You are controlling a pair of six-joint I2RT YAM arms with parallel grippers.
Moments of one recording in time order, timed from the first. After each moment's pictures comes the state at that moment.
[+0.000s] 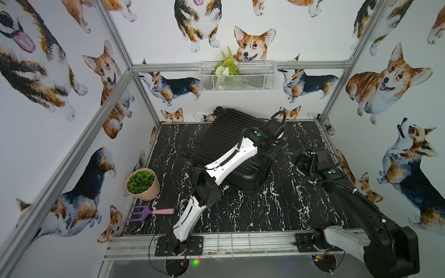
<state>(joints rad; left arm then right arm) -0.93 2.26 2.39 -1.13 -0.05 -0.17 0.23 1.08 0.77 -0.44 0.16 0.76</state>
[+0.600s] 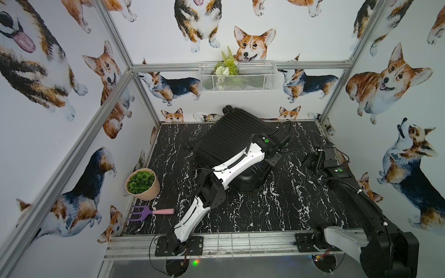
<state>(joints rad) -0.99 2.27 2.34 -1.19 -0.15 -0.10 0.11 1.07 0.80 -0.50 0.18 0.68</state>
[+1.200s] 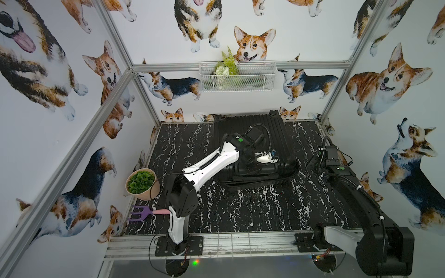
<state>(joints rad) -0.82 1.86 1.79 -1.12 0.29 0.67 0.04 1.11 0.79 -0.55 0.18 0.63</state>
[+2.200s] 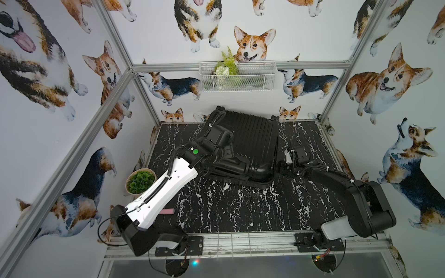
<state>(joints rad) -0.73 1.36 1.49 -0.99 -0.33 -0.85 0.38 1.47 0.80 -0.30 -0.17 0.53</state>
